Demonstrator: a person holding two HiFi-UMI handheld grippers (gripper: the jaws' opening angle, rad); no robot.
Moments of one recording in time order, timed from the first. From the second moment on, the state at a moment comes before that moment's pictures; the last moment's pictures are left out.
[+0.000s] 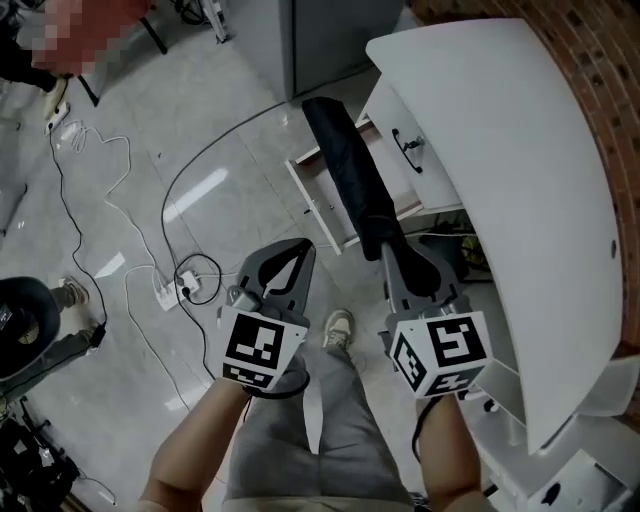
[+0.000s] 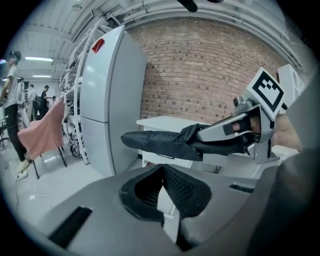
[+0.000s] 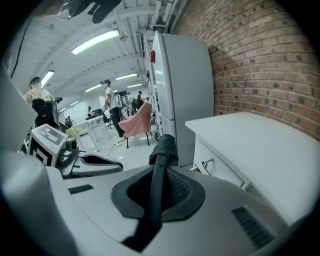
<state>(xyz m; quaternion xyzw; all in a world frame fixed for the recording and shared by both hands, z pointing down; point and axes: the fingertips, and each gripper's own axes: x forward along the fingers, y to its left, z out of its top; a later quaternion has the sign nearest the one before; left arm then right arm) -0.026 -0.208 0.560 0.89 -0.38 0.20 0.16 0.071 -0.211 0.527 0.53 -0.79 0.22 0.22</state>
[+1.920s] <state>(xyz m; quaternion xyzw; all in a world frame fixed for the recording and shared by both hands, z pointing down) -0.050 -0.113 0.004 0.91 -0.38 0.04 -0.12 0.083 -0.092 -0.035 0.51 -0.86 -0.01 0.02</state>
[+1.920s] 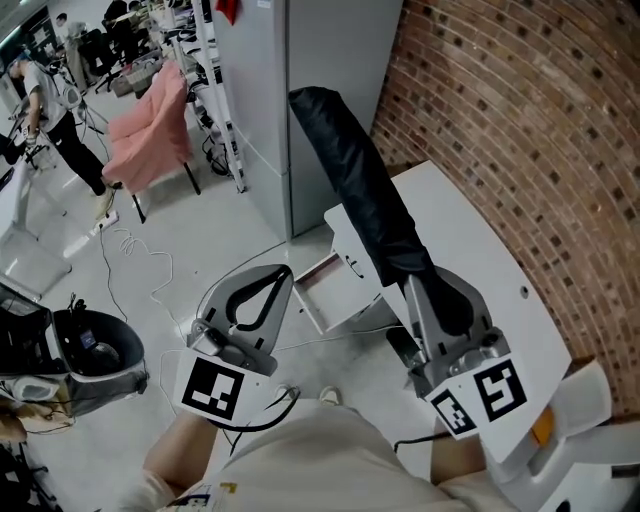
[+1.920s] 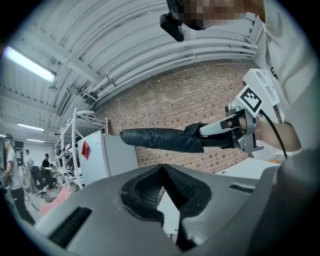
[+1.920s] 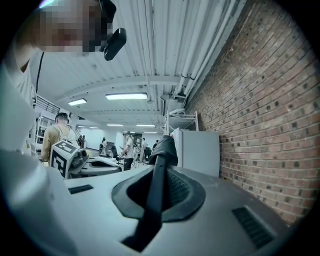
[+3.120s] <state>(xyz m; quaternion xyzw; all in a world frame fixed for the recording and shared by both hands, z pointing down) -0.048 -0.099 0.077 0.92 -0.37 0.09 -0.05 0.076 -0.072 0.052 0.50 -0.86 0.08 0.06</state>
